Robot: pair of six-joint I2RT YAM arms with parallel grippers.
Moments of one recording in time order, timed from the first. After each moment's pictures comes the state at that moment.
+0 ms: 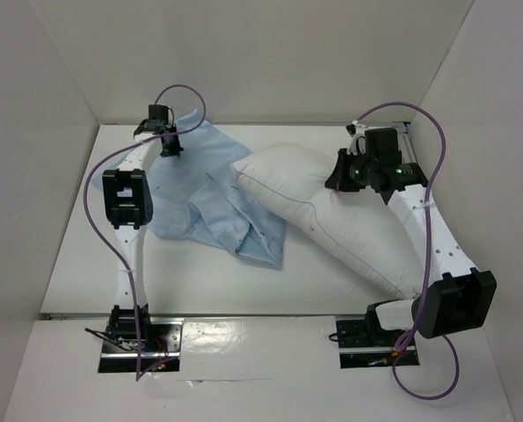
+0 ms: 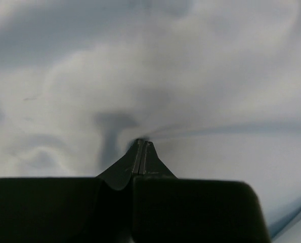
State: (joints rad) left arm 0.00 2.56 2.28 -0.57 0.01 -0.22; right arm 0.16 1.32 1.28 -0.70 -0.32 0.21
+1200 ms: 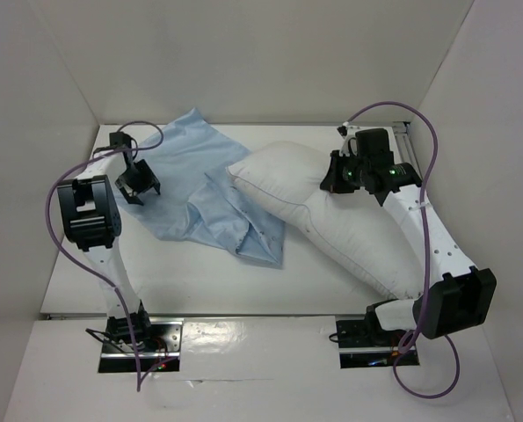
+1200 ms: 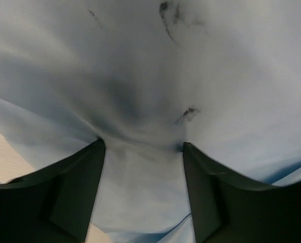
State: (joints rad) left arm 0.21 2.10 1.59 -0.73 0.05 -0.45; right arm 0.23 1.32 1.29 -0.70 -0.27 0.21
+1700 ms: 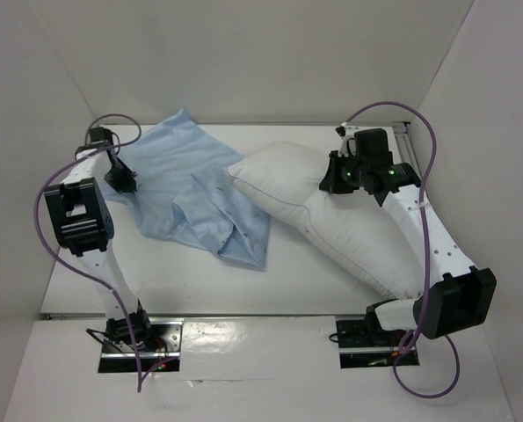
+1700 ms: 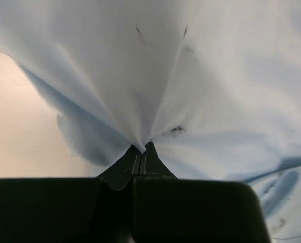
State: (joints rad) left arm 0.26 2.11 1.66 -0.72 0.01 -0.55; right arm 0.24 1.32 1.29 -0.70 -0.26 0.20
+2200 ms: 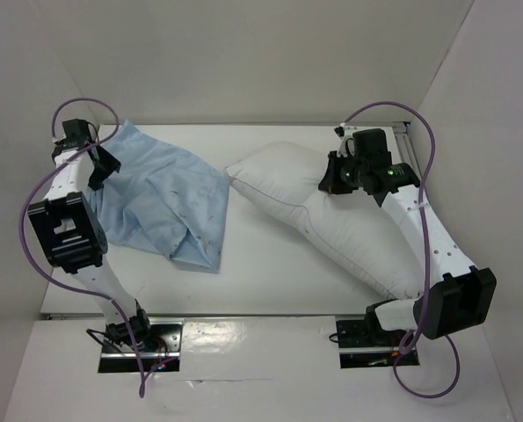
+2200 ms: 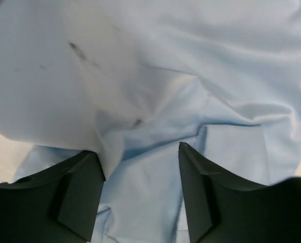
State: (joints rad) left arm 0.38 1.85 1.55 -0.64 -0.11 -0.59; right arm 0.25 1.32 1.29 -0.70 -0.26 0.20
